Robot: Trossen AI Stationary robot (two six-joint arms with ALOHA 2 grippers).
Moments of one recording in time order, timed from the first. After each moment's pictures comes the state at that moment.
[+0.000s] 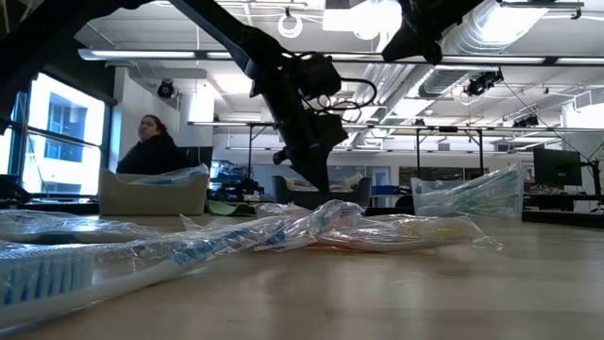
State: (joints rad) left arm 0.34 2.06 1.58 -0.45 -0.08 -0.14; right arm -0.69 1.20 1.26 -0.57 -0.24 0.05
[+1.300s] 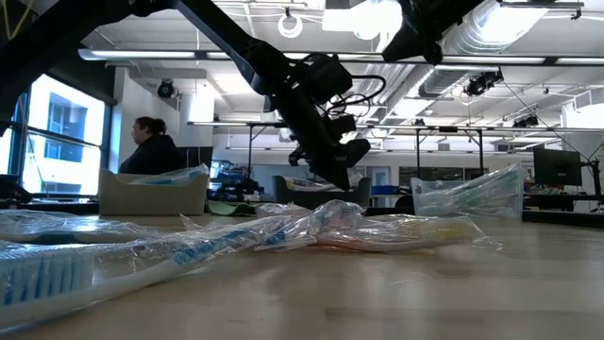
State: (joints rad) left arm 0.31 2.14 1.58 -0.17 -0.28 -0.14; right arm -0.69 1.20 1.26 -0.58 -0.24 0.05
